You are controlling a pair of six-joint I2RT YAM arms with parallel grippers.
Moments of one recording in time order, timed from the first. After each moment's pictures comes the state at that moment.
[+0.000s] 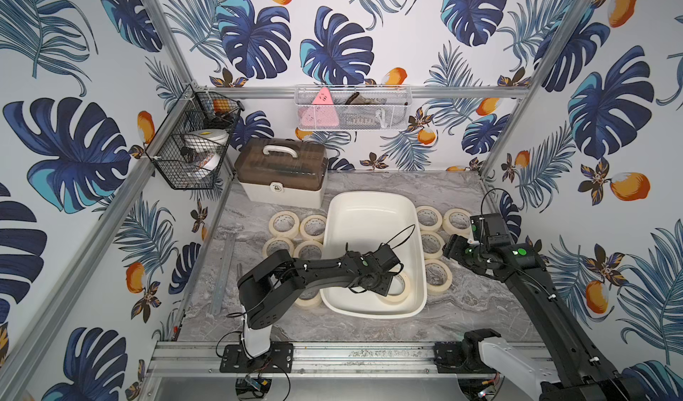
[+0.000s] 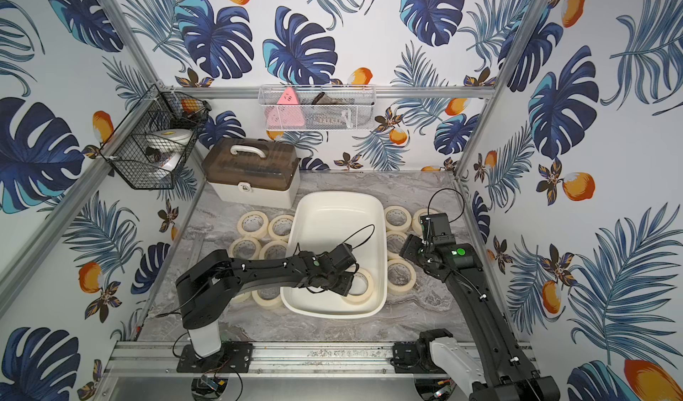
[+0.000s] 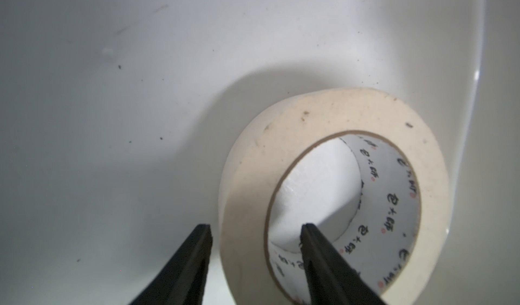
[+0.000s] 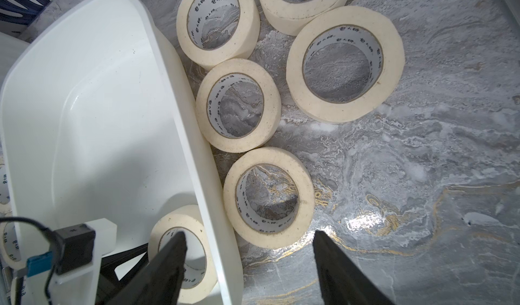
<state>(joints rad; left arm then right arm) -0.98 1.86 1.17 -0.44 -0.05 -0.60 0.16 0.99 0.96 -0.99 0.04 0.60</state>
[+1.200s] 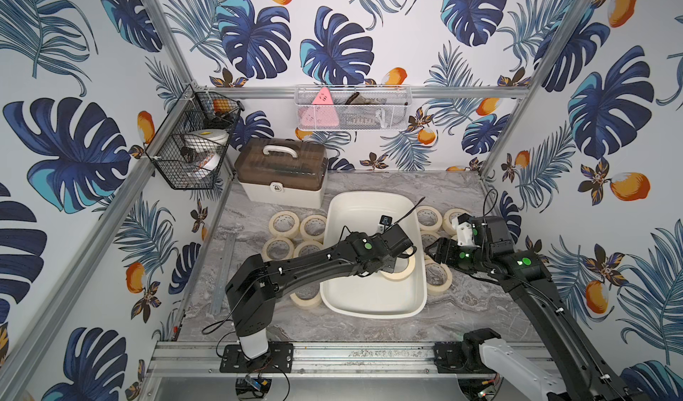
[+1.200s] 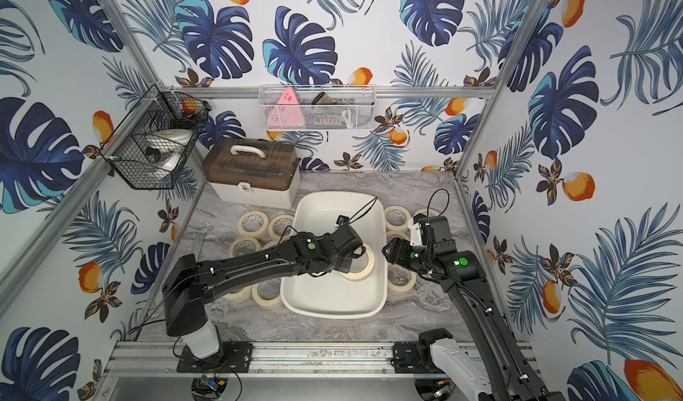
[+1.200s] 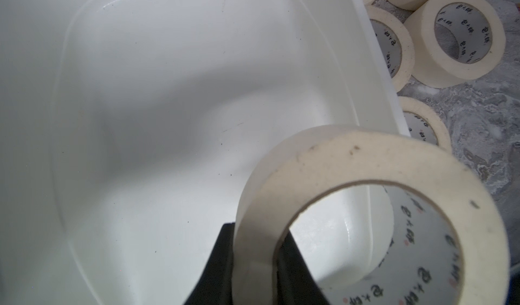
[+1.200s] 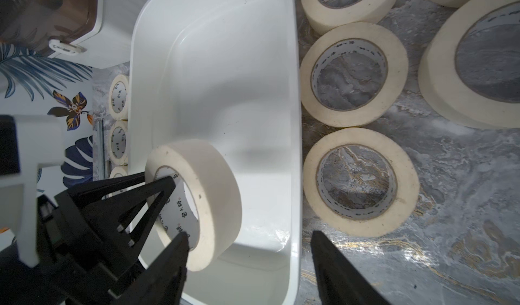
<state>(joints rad) -1.02 1.78 1.52 -0.79 -0.33 -0.70 0.26 0.91 0.96 -0.93 -0.26 0.52</state>
